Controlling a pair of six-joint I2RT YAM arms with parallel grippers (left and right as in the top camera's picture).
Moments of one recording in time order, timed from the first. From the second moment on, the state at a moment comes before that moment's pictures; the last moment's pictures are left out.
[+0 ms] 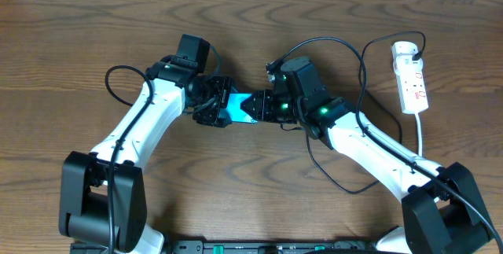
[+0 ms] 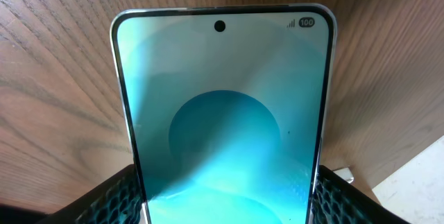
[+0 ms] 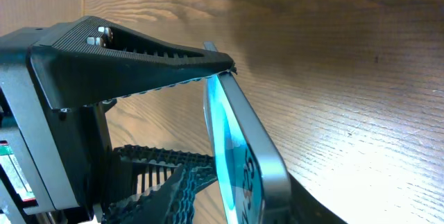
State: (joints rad) left arm -0.27 1.71 1.21 -0.79 0.46 -1.64; right arm 0.57 1.65 1.03 -0.17 -0.49 0.75
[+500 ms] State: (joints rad) left arm -0.27 1.71 1.21 -0.79 0.47 -1.64; right arm 0.57 1.65 1.03 -0.17 -0.48 0.75
